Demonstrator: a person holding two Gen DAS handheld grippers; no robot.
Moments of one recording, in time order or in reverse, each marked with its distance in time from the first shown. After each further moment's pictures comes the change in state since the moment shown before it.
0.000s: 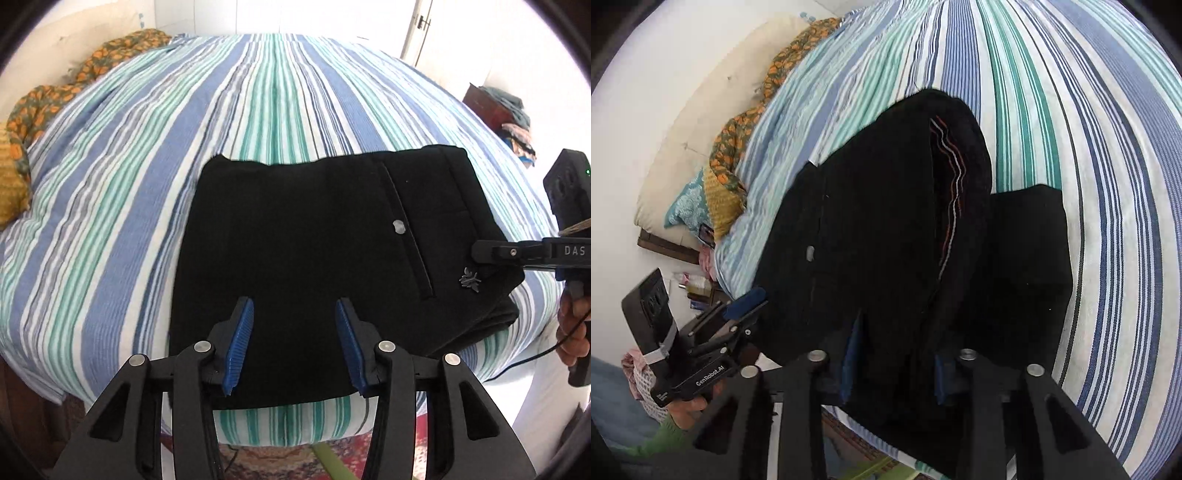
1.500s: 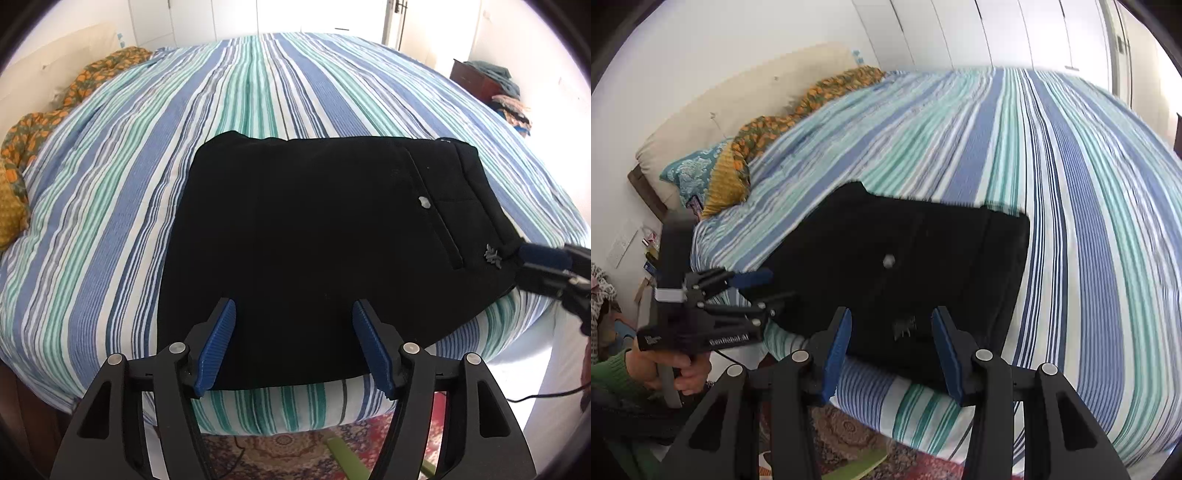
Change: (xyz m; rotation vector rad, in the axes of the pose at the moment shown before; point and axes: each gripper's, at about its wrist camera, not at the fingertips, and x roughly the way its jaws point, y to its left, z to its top) left arm 0.021 -0.039 -0.026 0.109 0.021 0.039; right arm -0.051 0.048 -0.091 -0.290 -0.223 -0.269
